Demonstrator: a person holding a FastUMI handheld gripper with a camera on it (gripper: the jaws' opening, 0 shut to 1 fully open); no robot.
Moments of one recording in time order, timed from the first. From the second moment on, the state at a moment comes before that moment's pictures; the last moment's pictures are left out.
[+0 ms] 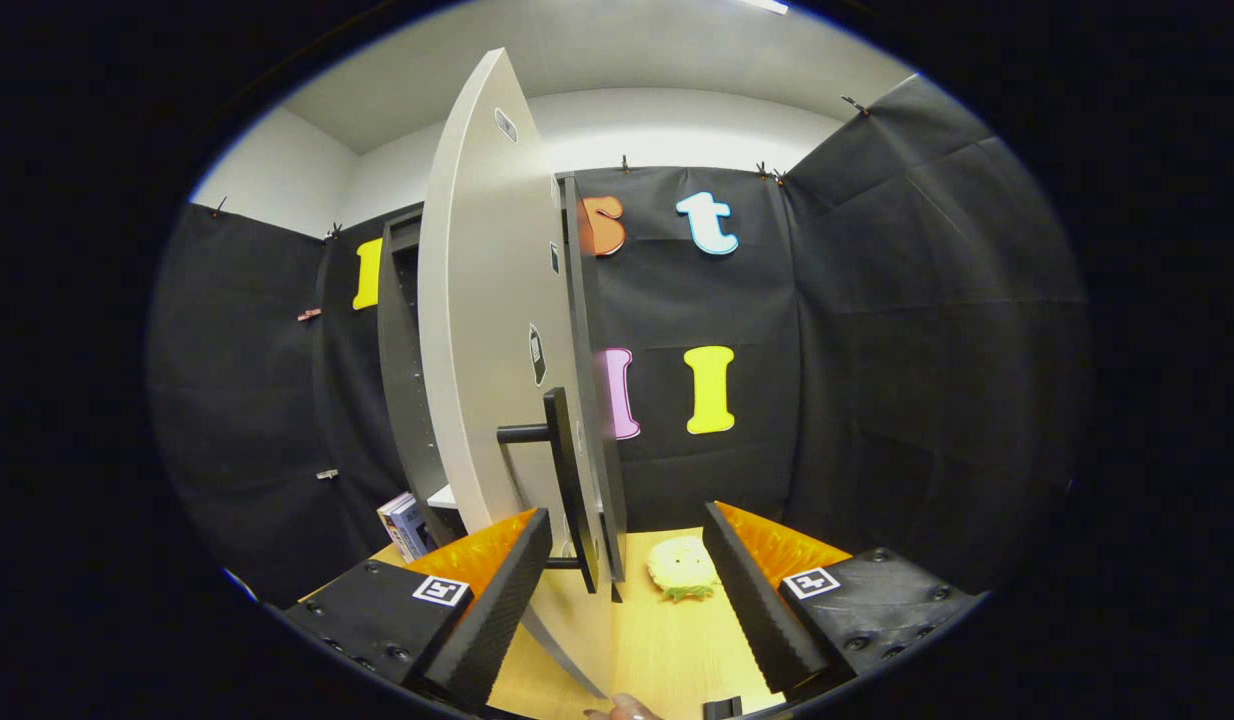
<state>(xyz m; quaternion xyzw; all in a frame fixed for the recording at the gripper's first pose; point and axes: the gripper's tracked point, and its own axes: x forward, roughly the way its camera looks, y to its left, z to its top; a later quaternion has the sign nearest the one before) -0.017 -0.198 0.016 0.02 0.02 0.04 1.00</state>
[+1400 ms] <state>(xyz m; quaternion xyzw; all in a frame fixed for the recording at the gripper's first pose) 0.053 0.012 -0.026 0.01 0.04 0.01 1.00</state>
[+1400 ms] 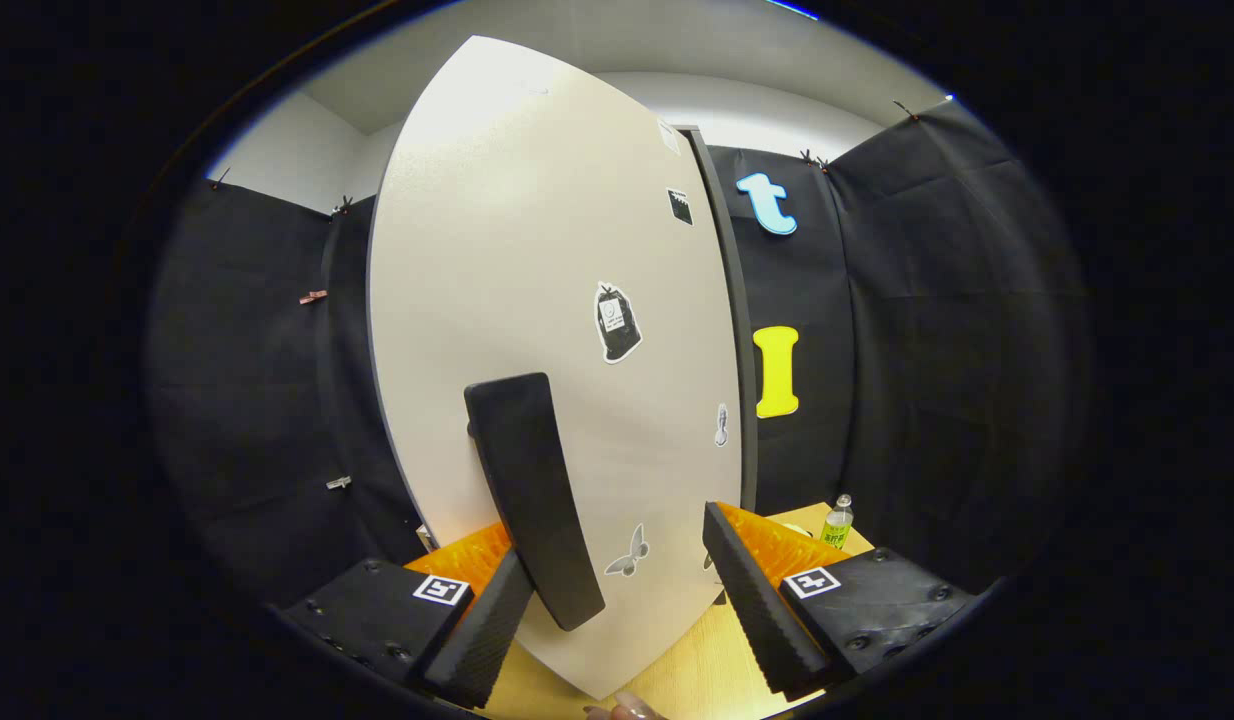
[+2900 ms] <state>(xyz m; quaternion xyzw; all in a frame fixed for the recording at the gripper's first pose) 0.050 0.088 -0.043 -0.02 0.05 0.02 1.00</state>
